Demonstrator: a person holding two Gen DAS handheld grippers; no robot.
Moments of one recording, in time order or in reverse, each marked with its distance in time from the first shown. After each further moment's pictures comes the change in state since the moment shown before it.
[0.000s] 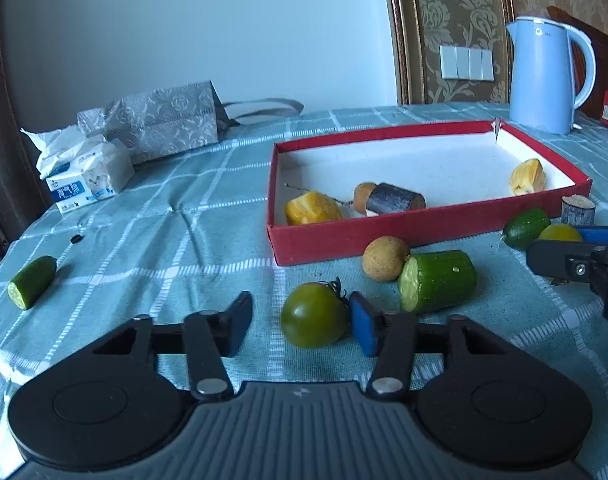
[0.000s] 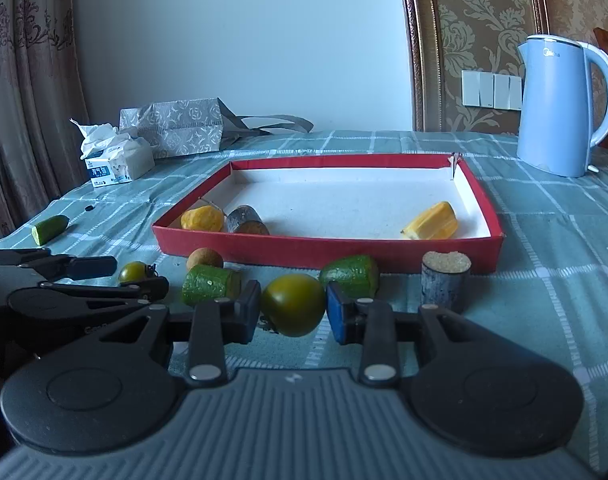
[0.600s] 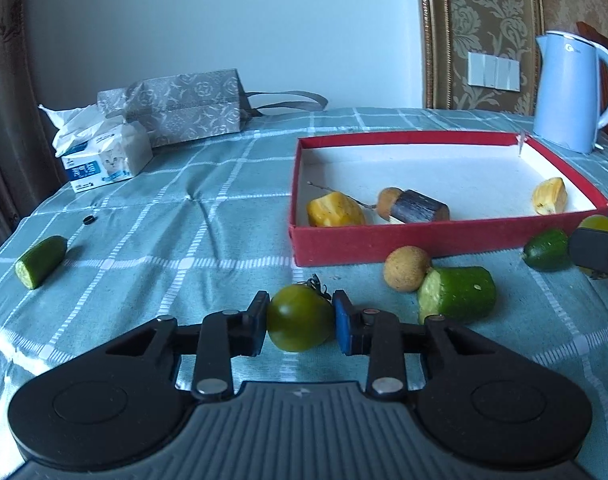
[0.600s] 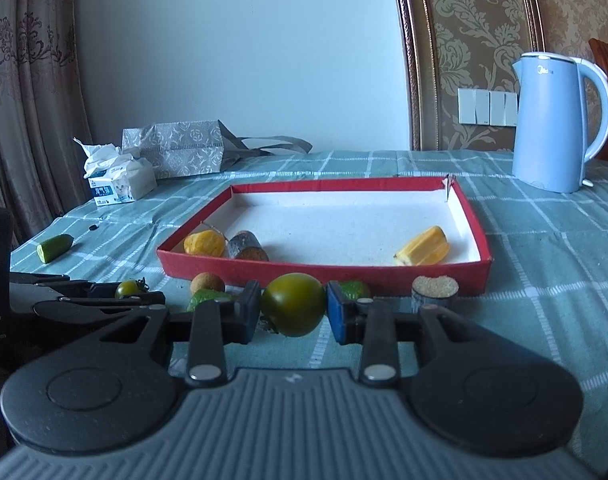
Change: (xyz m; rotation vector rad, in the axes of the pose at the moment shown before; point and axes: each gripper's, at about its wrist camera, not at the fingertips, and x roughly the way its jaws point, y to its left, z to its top) left arm 0.002 0.009 0.005 -0.091 0.009 0.050; right arm -0.014 -0.002 0.011 0.002 -0.056 0.000
